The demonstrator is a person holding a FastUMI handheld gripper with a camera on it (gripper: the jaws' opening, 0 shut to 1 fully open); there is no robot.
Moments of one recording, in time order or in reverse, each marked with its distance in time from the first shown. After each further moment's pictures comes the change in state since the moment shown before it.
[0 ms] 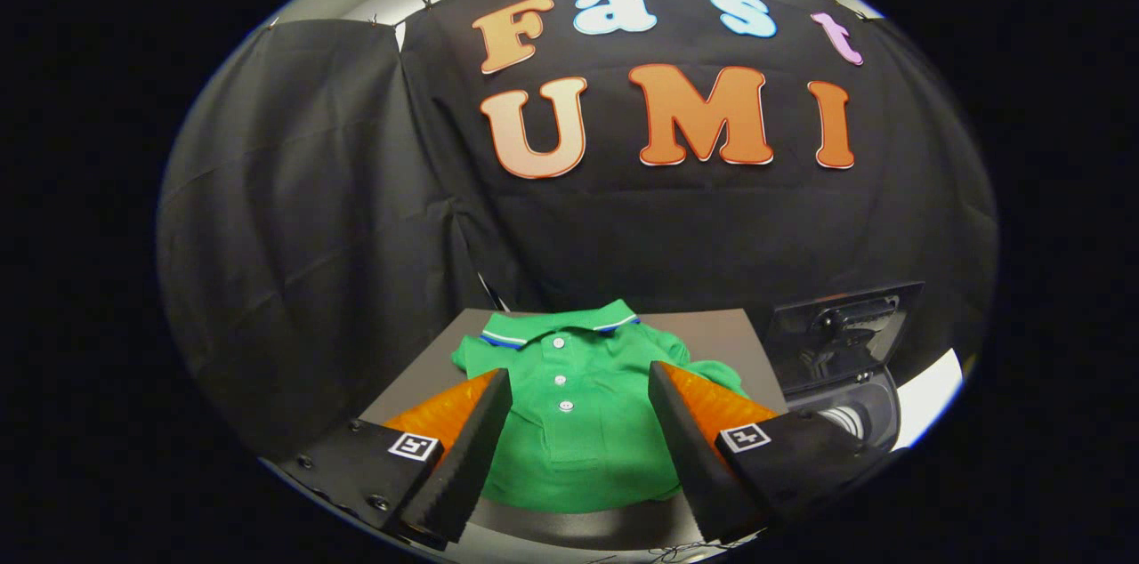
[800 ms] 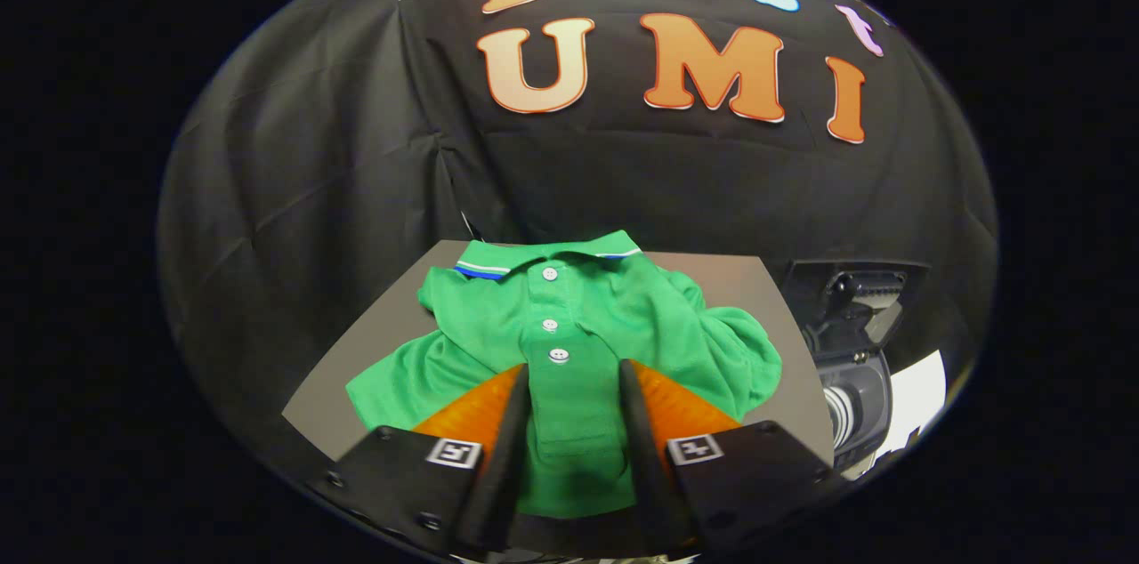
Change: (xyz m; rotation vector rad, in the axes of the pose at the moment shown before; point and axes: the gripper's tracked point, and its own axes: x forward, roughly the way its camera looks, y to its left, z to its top) arm 0.028 -0.009 -0.048 0.005 0.166 -0.041
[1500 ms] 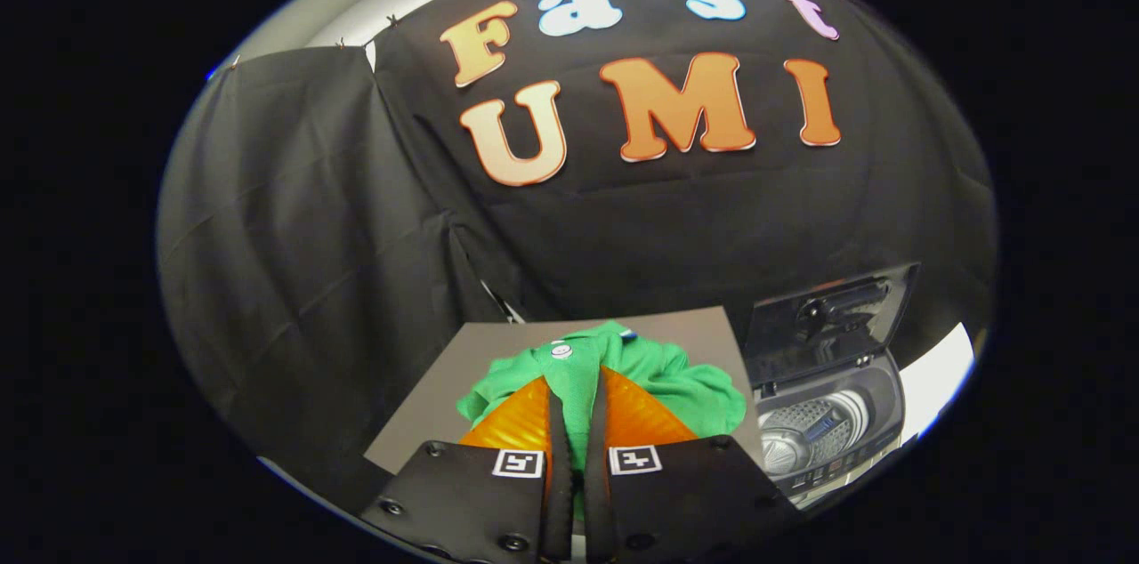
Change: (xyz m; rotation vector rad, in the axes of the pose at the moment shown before) arm -0.101 -0.037 0.101 0.116 -0.184 0.068
